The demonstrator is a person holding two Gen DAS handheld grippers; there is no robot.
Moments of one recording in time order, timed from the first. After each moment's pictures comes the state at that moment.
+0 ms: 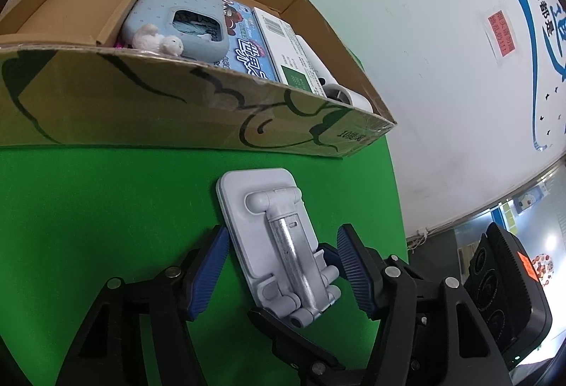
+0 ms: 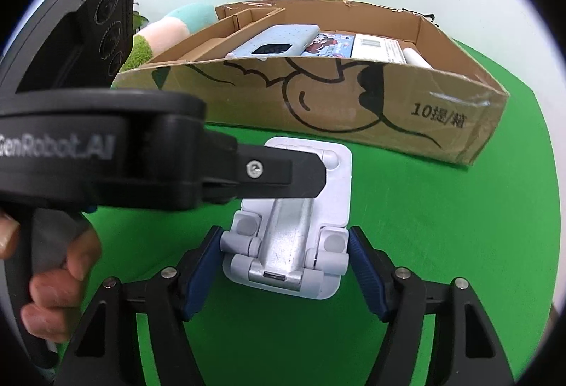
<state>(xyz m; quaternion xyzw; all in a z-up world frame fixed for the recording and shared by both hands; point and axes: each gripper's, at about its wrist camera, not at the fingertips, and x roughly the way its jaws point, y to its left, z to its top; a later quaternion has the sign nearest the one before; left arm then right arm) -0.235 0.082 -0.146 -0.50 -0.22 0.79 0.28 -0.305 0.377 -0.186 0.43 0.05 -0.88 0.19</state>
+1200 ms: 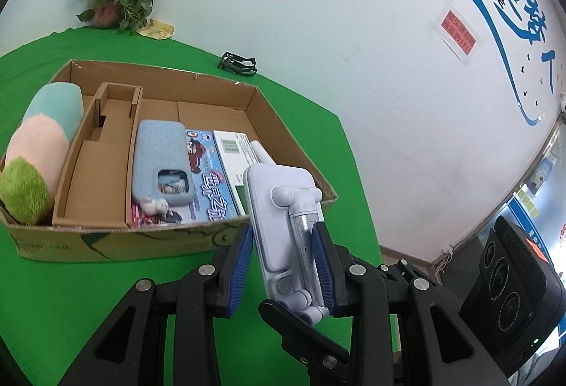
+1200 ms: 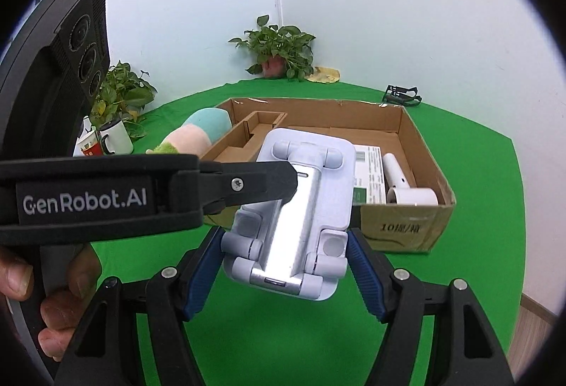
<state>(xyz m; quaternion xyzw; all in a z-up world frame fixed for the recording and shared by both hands) -0.218 0.081 -0.020 -0.37 -0.15 0.88 0.27 -0.289 0.383 -0.097 0.30 0.02 -0.94 0.19</state>
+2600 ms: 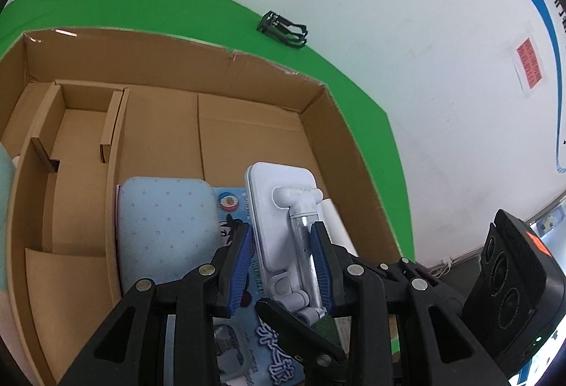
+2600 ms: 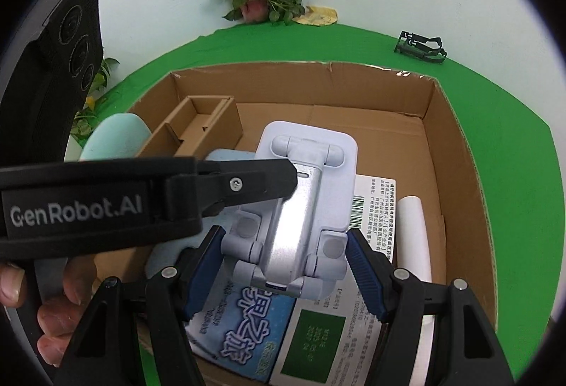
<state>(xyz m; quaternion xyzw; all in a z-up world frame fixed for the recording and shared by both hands) -0.445 0.072 -0.080 -0.48 -0.19 0.82 0.23 -0.500 0.382 -0.127 0.43 0.02 -0.88 0.19</state>
